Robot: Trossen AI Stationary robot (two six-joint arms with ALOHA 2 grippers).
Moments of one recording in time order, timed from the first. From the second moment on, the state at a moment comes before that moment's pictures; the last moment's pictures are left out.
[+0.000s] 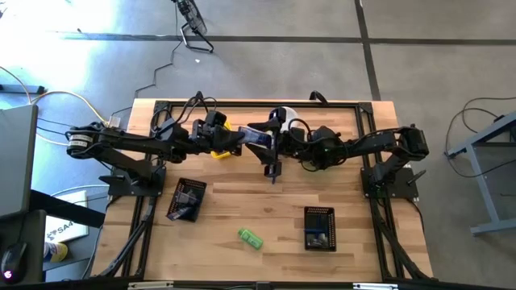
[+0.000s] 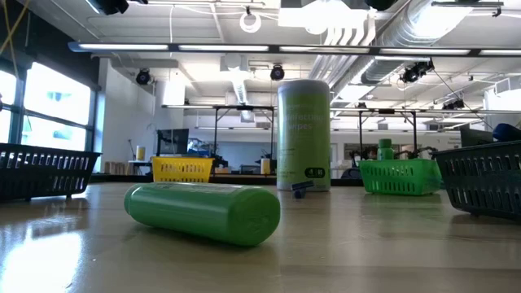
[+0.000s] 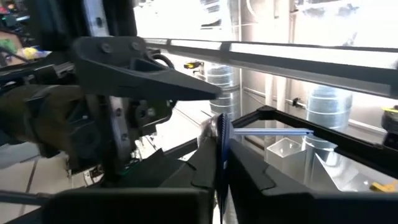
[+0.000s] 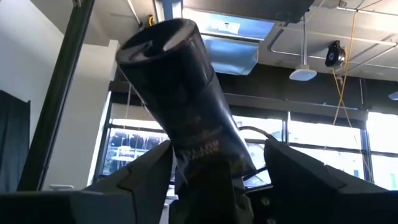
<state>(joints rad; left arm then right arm) 0.06 1.27 0.82 1.12 0.15 -1.50 0.02 1.66 1.14 1.16 0.00 -0.12</state>
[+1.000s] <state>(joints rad) 0.17 1.21 0.82 1.25 0.37 -1.31 0.06 1.39 1.14 0.53 0.00 0.17</state>
